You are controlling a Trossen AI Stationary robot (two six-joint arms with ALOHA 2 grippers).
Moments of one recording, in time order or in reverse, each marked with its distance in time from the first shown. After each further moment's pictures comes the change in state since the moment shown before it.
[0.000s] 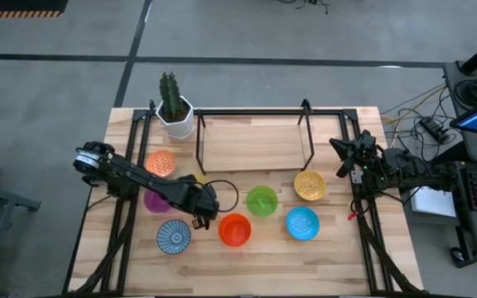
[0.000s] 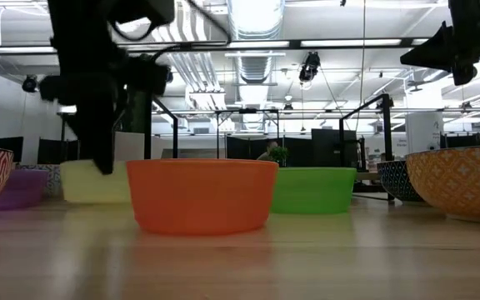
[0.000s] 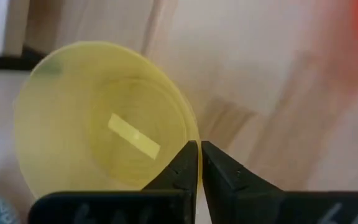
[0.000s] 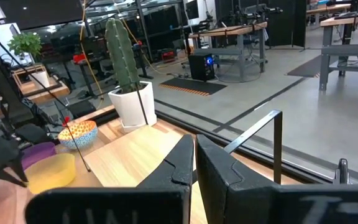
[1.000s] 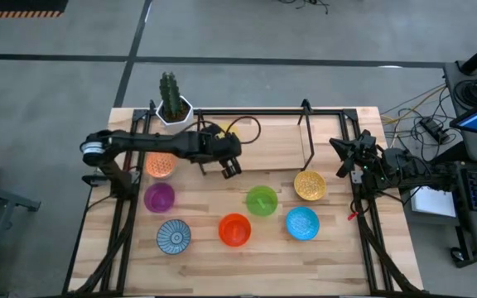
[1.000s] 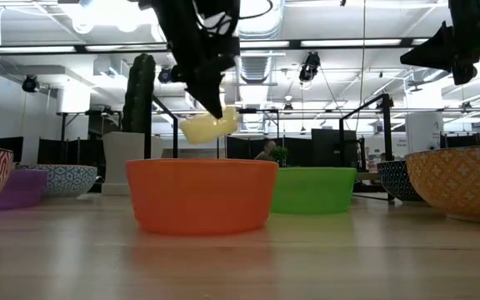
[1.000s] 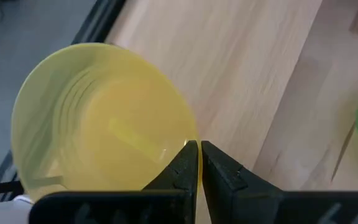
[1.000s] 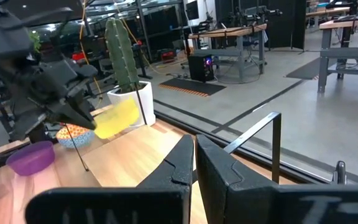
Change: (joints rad) left arm 0.415 0.042 0.315 0.139 -0.177 0.456; right arm 0.000 0.000 0.000 0.002 0.002 -0.017
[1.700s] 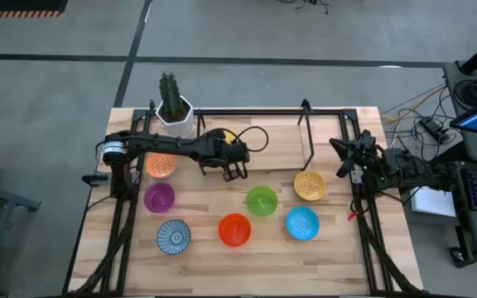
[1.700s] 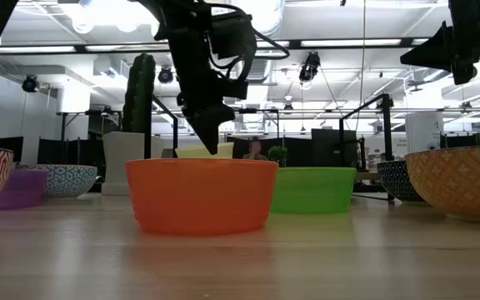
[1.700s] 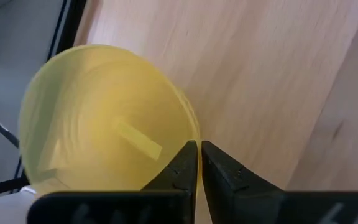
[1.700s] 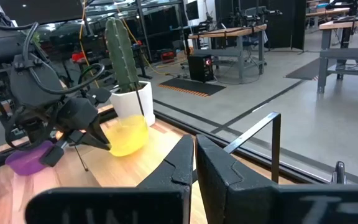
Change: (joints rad) left arm 0.018 0.161 0.011 -0.035 -0.062 0.057; right arm 0.000 0.000 0.000 0.001 0.000 -0.003
